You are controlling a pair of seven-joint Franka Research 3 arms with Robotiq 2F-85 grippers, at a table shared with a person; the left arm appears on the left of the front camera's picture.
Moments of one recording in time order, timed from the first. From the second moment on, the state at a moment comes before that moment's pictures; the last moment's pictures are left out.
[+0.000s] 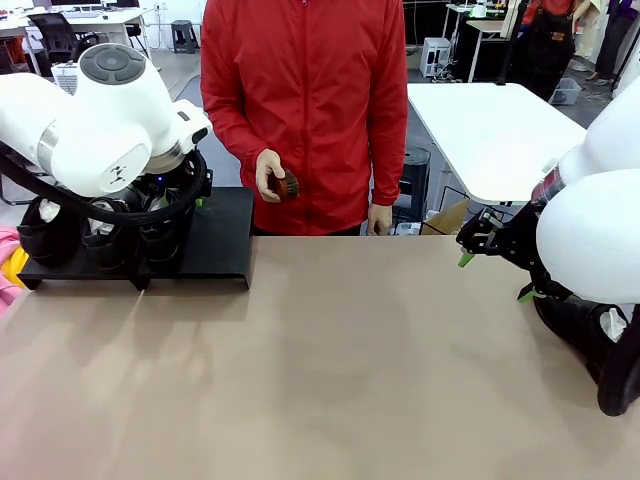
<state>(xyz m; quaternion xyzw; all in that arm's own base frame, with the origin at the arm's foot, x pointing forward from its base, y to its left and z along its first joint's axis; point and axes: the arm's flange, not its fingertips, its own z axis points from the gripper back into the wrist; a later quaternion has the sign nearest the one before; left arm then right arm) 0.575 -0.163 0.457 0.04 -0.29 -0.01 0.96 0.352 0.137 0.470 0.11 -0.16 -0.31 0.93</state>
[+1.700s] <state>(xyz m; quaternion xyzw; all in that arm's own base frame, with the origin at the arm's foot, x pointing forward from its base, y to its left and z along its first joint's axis) 0.433 -0.275 0.533 -0.14 0.04 -0.19 0.97 0.352 0.137 0.470 0.11 -0.16 -0.31 0.93</state>
